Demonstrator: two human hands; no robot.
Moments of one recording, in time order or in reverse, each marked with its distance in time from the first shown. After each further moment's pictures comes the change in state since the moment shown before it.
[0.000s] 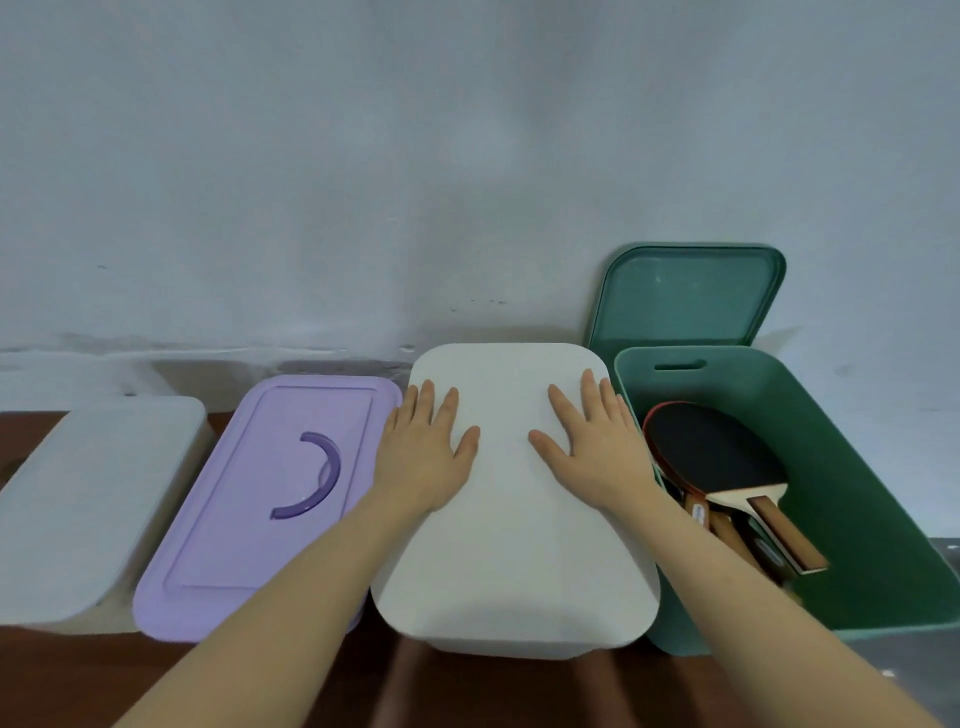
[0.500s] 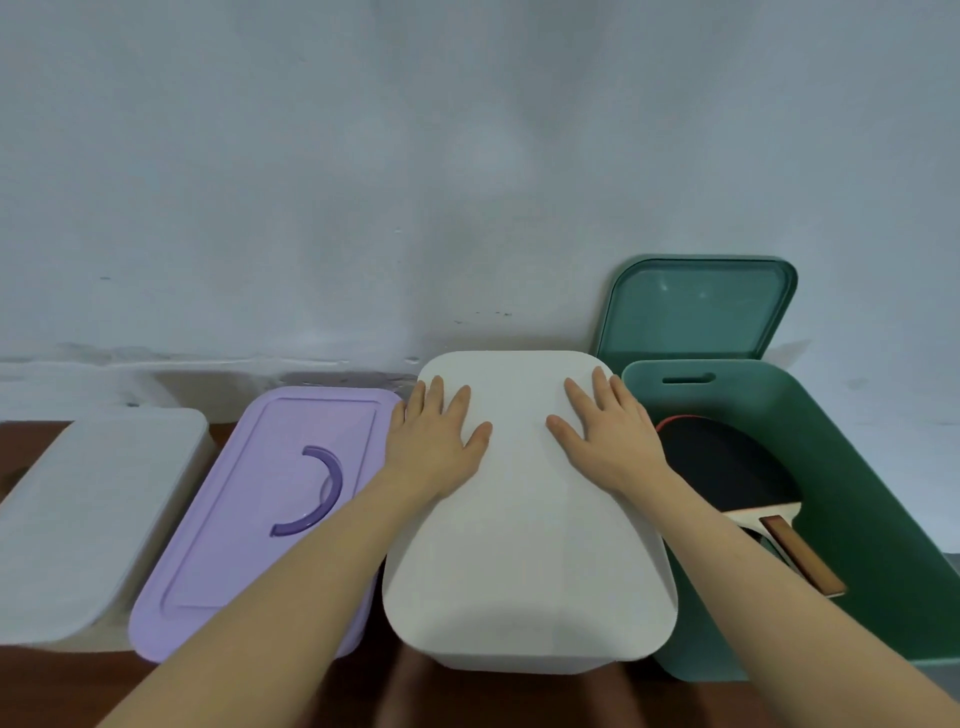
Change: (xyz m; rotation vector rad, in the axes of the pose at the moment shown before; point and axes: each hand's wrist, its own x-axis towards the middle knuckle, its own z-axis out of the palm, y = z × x) left_hand 0.025 0.001 -0.012 0.041 -0.036 0.028; right_hand 0.032 0.010 -0.010 0.022 -0.034 0.046
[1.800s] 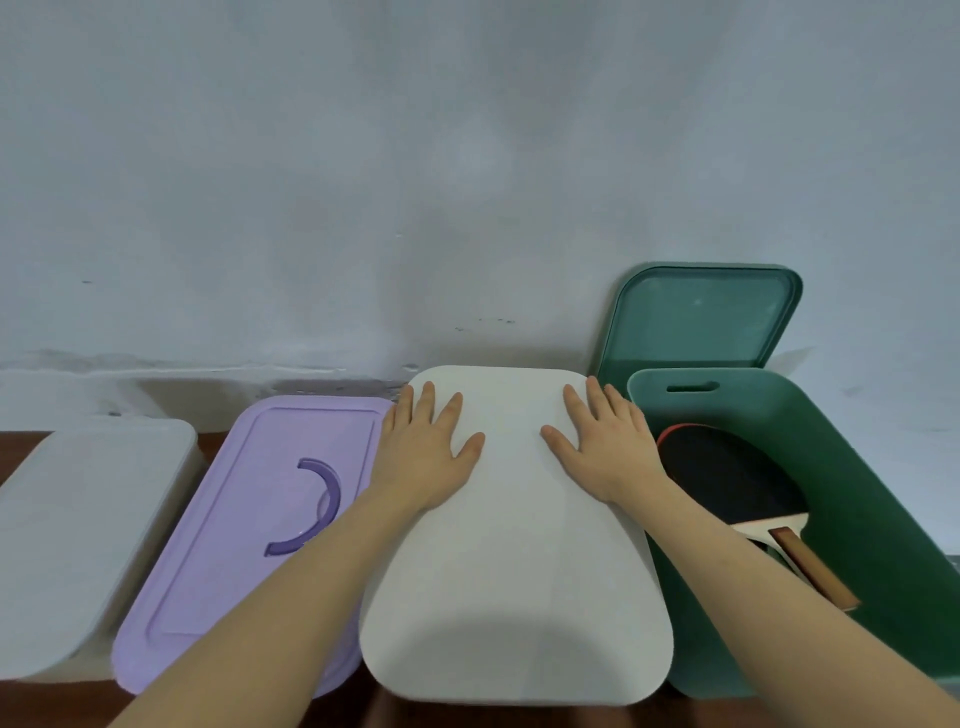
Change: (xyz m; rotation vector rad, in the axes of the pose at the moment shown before) left_hand 0.008 -0.018 0.005 -0.030 0.028 0.014; right_hand 0.011 -0.007 0.010 -0.154 0.004 -0.013
